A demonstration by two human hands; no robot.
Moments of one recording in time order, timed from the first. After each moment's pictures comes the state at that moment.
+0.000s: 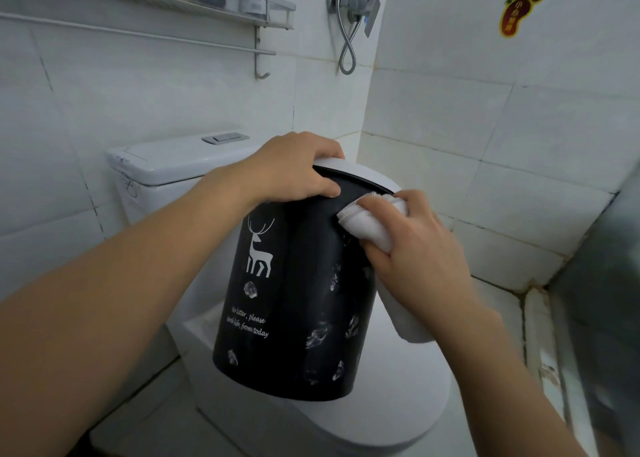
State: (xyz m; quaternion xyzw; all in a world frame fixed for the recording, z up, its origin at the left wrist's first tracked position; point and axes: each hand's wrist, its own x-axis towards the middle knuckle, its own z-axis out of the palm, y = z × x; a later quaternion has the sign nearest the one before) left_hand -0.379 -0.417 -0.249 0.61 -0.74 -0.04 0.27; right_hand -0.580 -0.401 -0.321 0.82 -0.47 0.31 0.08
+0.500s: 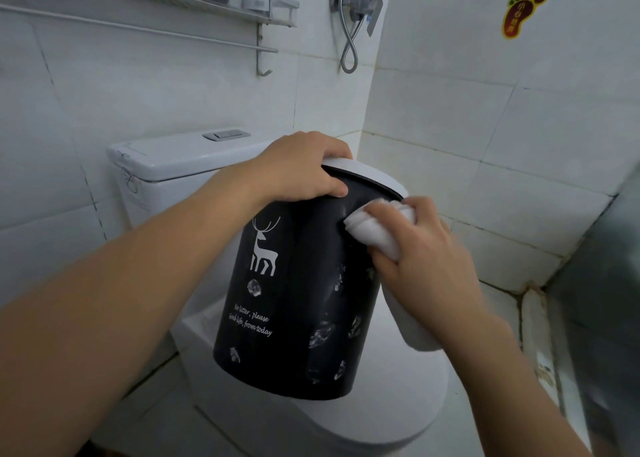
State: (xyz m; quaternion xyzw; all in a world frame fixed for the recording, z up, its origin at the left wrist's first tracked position) left_hand -0.386 -0.417 -0.250 0.62 -0.74 -0.04 0.27; right_hand -0.589 -0.398 -0.328 0.82 -0.47 0.31 0.10
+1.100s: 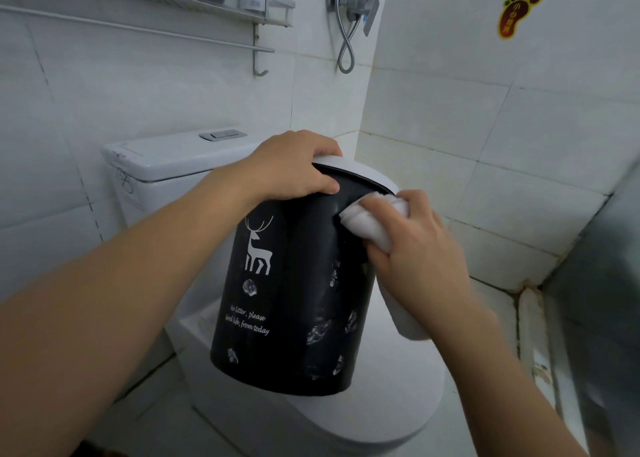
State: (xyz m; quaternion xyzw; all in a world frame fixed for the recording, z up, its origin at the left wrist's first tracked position) left_hand -0.380 -0.418 -0.251 0.62 -0.73 -0.05 0.28; right_hand -0.584 -0.403 -0.326 0.81 -0.48 0.31 0.11
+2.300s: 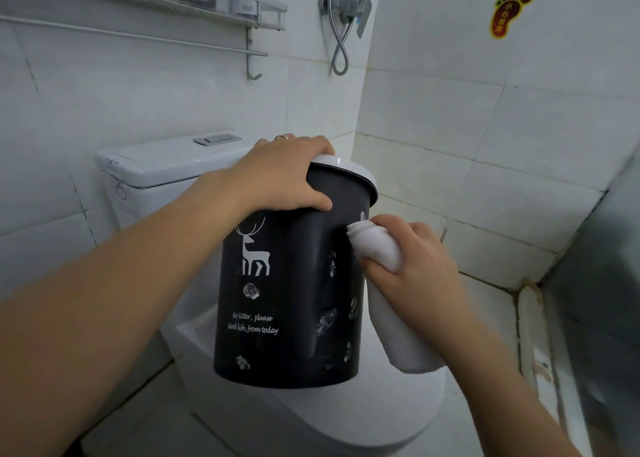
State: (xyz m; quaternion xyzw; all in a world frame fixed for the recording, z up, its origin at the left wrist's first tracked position) left_hand -0.380 -0.421 -0.257 0.64 -0.74 0.05 0.20; right_hand -0.598 -0.401 -0.346 0.79 -0.50 0.35 -0.06
